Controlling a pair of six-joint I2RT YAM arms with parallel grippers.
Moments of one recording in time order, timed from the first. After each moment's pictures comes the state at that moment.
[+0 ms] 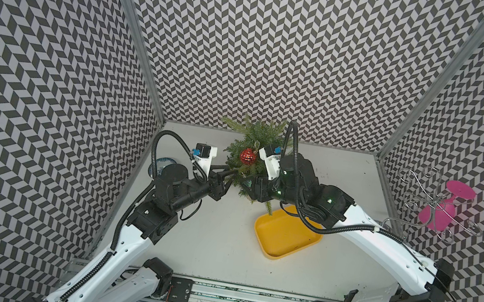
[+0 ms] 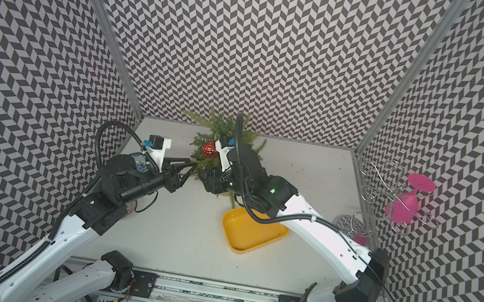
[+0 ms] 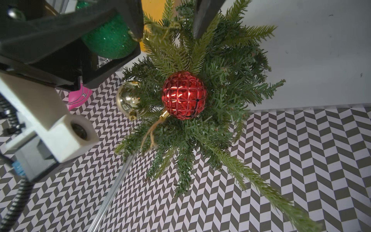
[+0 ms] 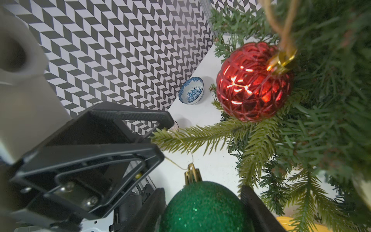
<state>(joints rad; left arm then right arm) -0.44 0.81 0.82 -0.13 0.28 -0.36 0.94 1.48 1.52 -0.55 -0.09 0.50</state>
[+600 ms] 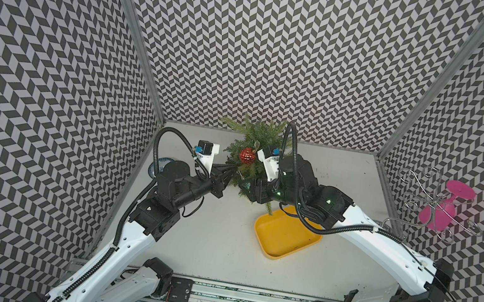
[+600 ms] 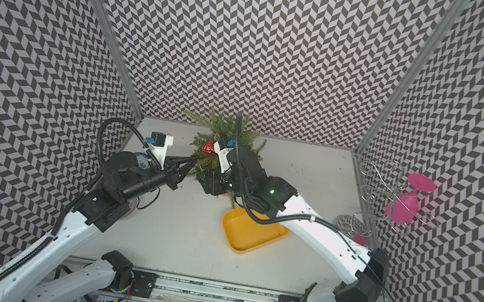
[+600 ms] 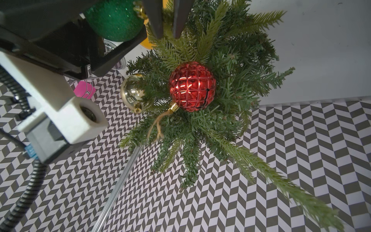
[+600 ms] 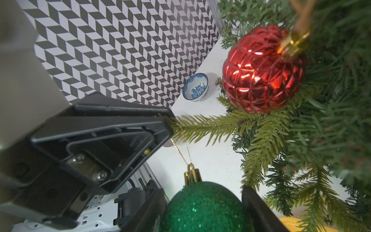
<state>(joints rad) -0.45 0.84 0.85 -0.10 0.29 -0.36 0.94 1.48 1.50 -0.53 -0.13 0.50</state>
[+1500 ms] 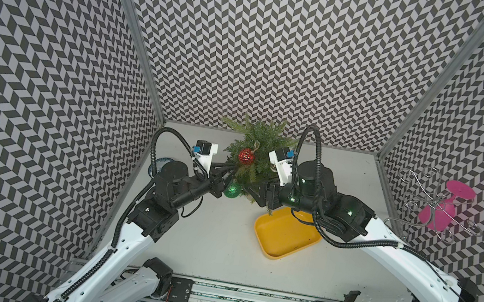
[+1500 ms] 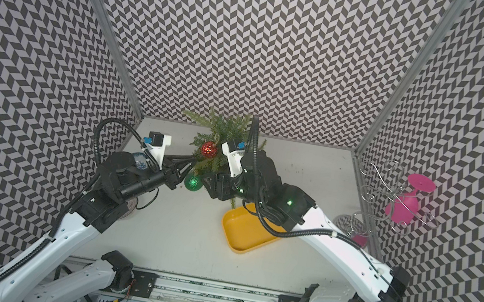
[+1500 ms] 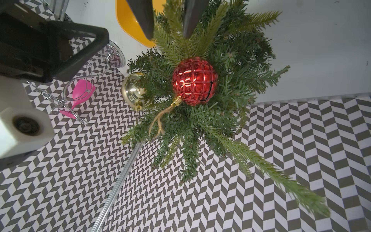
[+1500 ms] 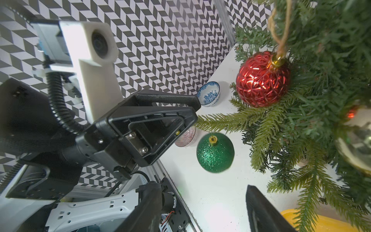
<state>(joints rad) -0.45 0.82 0.85 -0.11 0.29 -0.36 0.95 1.33 1.44 -0.53 -0.14 0.52</state>
